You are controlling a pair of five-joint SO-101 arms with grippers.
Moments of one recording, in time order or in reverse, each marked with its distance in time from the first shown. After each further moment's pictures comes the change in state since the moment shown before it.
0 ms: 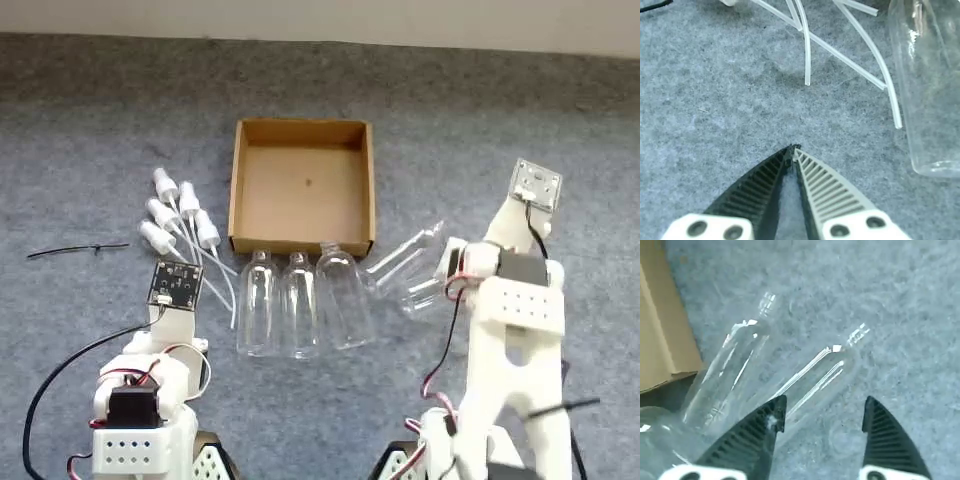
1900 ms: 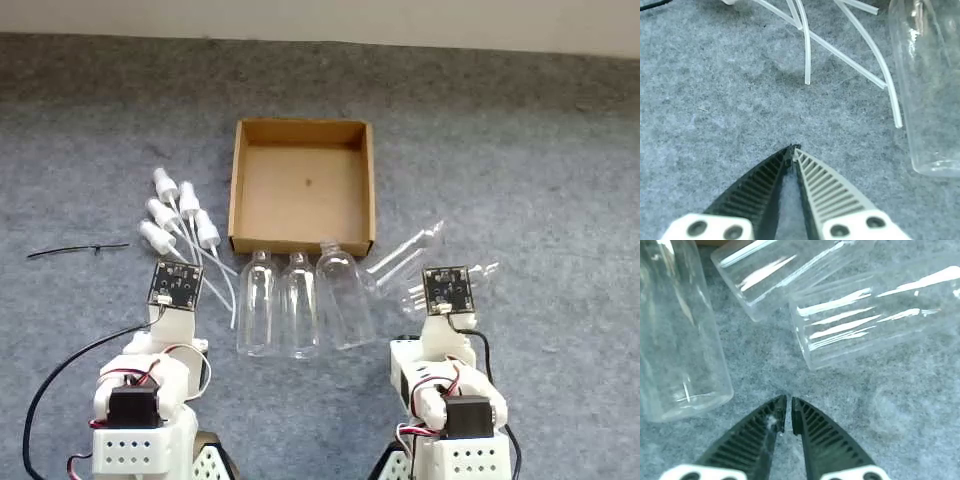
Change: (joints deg) left arm 0.0 0.0 0.0 0.2 0.0; right arm -13.1 -73.5 53.0 8.9 14.9
